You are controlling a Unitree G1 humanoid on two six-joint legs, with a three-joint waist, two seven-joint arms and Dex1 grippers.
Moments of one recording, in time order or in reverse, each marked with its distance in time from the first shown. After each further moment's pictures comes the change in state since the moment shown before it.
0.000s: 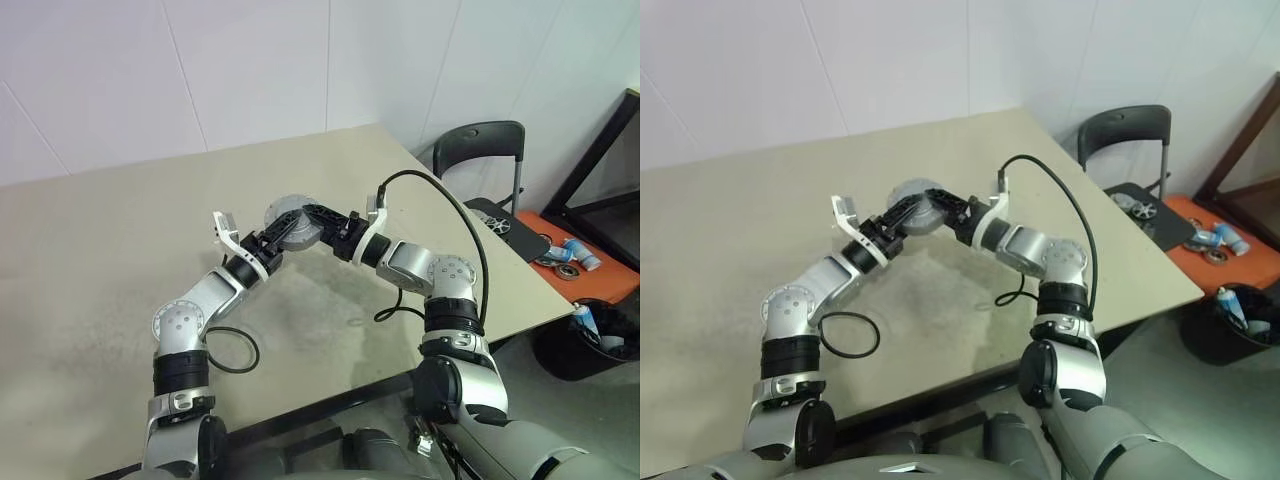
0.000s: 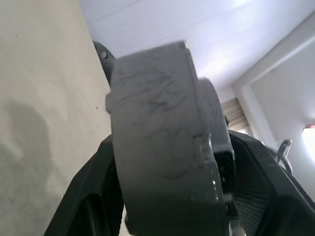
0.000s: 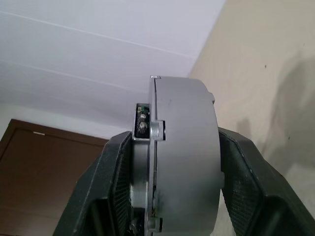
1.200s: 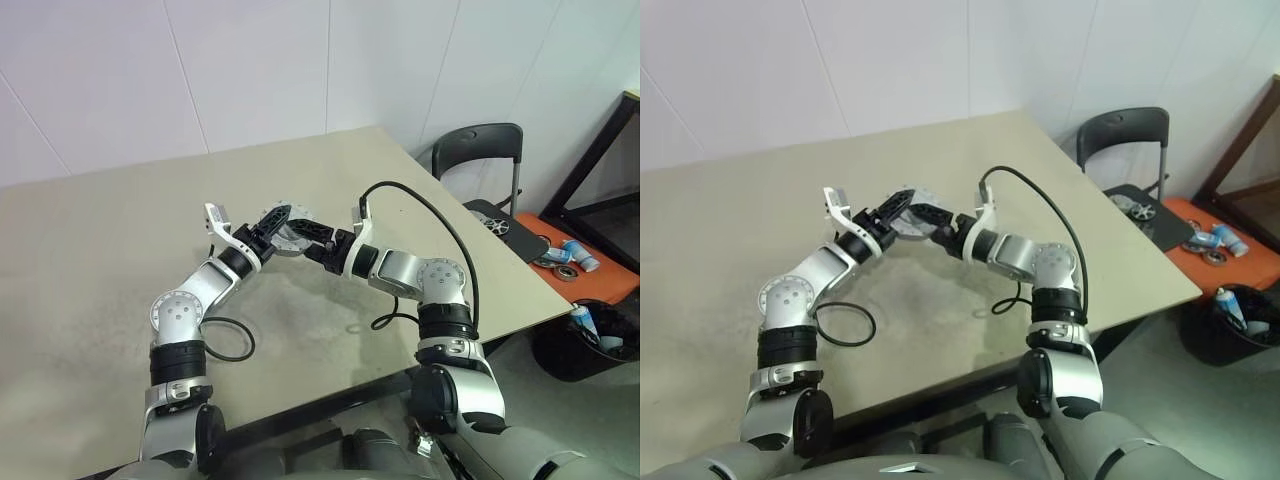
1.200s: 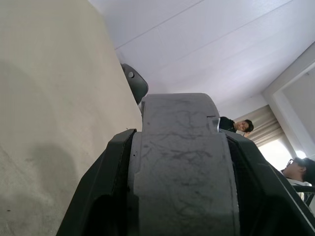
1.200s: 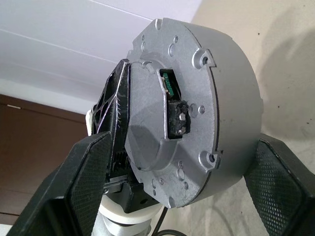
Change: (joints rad) left arm -0.039 0.034 0.003 0.031 0.112 -0.045 0.010; right arm 0.036 0.008 0.080 -0.031 -0.065 0.026 0.015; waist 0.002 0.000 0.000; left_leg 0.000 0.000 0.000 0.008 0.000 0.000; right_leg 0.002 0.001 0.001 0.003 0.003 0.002
